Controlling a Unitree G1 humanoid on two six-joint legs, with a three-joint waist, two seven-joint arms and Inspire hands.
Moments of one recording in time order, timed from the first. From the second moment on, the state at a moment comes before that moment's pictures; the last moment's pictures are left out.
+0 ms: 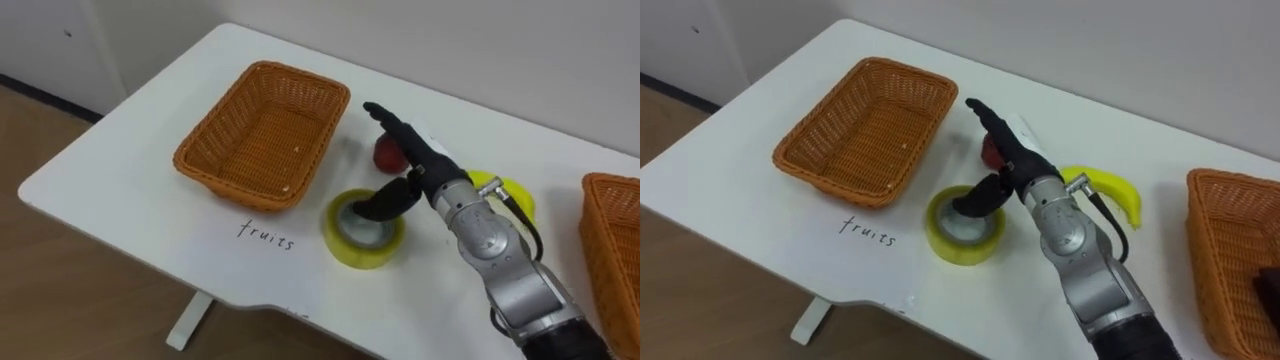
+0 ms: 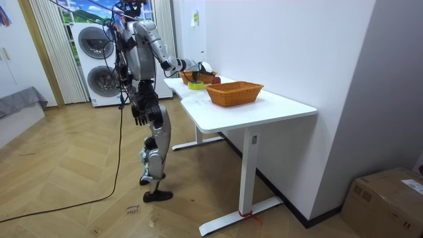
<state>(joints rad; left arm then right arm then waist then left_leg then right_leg) 0.30 0.19 0.03 0.93 0.28 0.17 0.05 -0.28 -0.30 0.29 0.23 -0.28 0.11 0.07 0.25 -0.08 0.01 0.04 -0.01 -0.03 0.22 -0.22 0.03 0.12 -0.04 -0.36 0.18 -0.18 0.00</state>
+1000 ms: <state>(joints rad) 0.29 0.18 0.04 0.92 0.27 0.21 0.04 -0.30 -0.30 0.29 0.33 -0.35 0.13 0.06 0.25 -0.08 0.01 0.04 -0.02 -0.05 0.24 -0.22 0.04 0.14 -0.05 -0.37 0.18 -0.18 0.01</state>
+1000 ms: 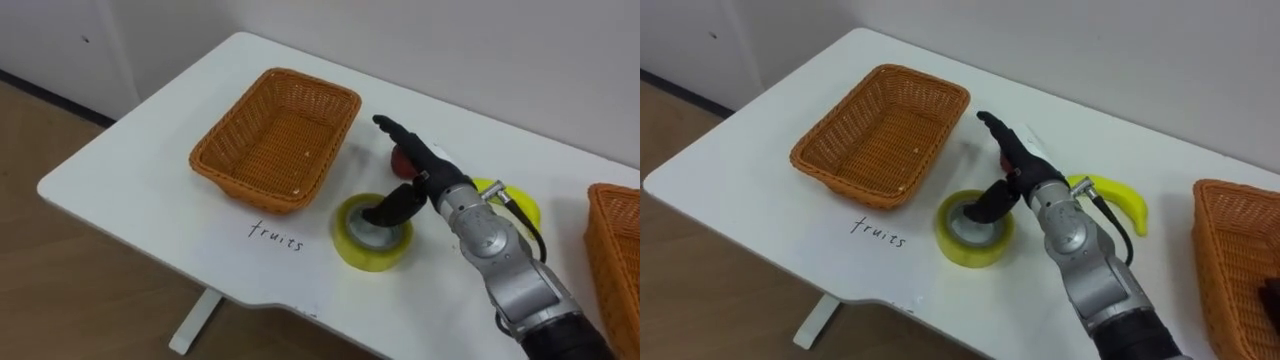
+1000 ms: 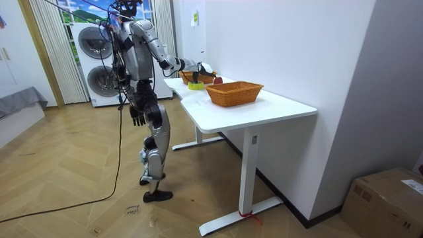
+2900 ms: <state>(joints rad) 0.24 0.22 0.03 0.93 0.28 0.21 0.01 -0.32 -0.31 0.30 0.37 -0.41 0.16 0.27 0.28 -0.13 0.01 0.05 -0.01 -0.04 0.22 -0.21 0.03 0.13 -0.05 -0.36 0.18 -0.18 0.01</state>
